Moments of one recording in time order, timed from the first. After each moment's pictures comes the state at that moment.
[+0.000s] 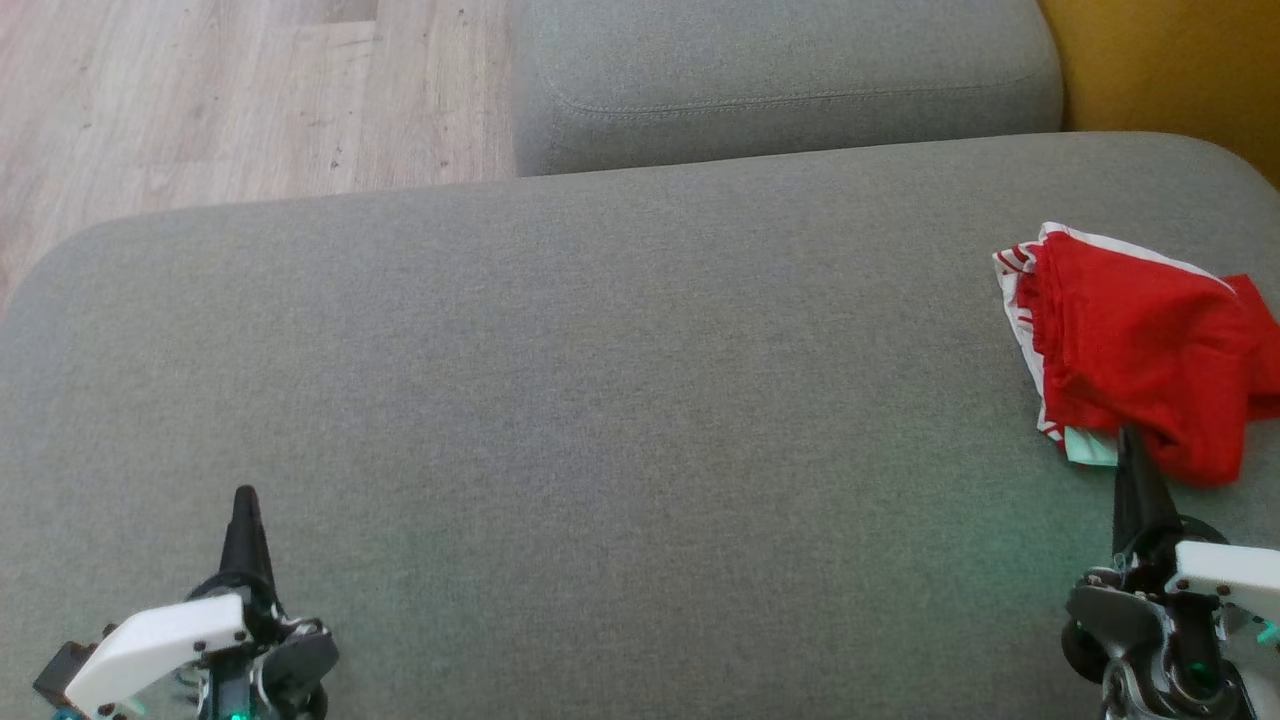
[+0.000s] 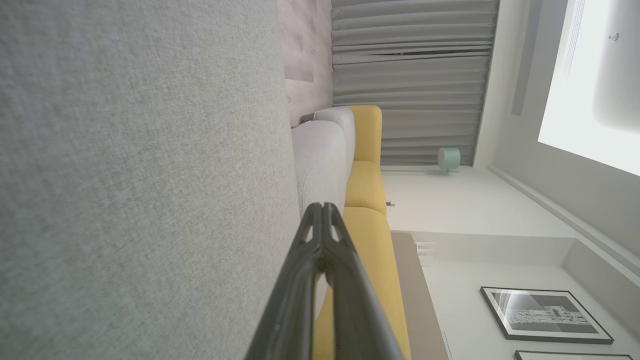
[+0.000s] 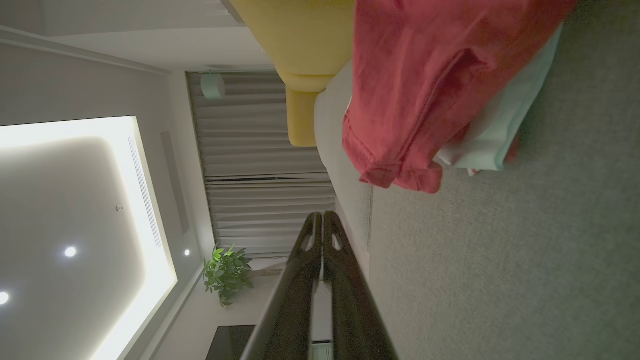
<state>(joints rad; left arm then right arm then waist) -0.06 0.04 0.07 0.27 -1.60 -0.12 0.11 -0.05 -0.05 -0.13 0.28 1.60 0.13 0.11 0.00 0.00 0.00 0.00</state>
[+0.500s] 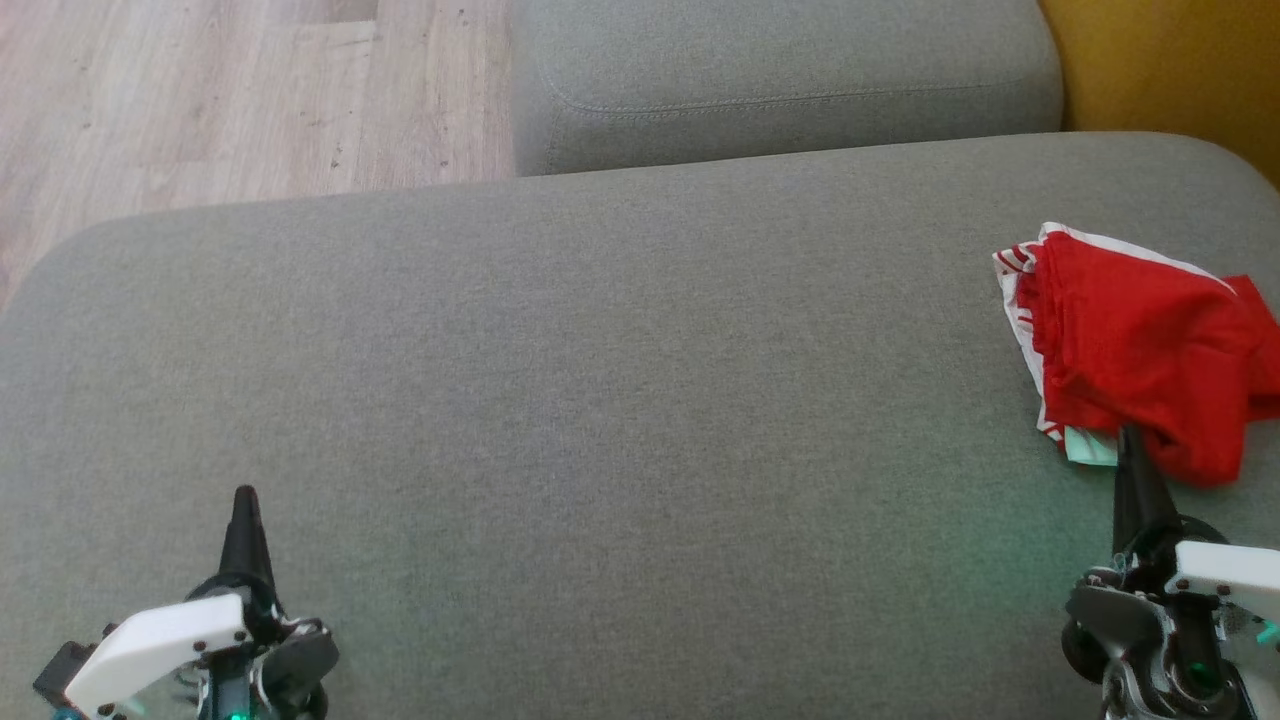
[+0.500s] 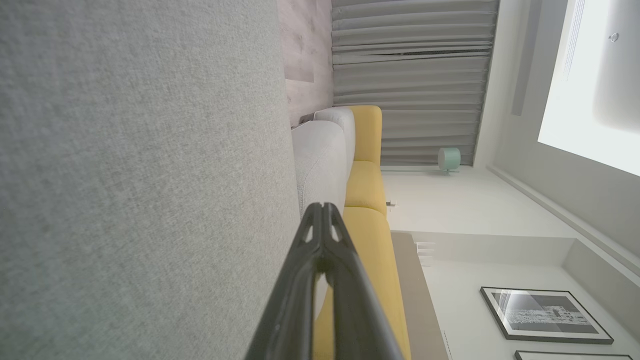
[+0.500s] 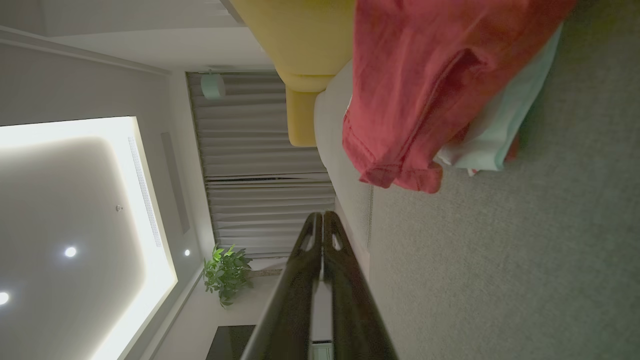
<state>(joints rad) -0.06 0.04 0.07 0.27 -1.60 -0.12 0.11 -0.05 -0.05 -0.13 0.28 1.60 0.13 0.11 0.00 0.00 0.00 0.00</state>
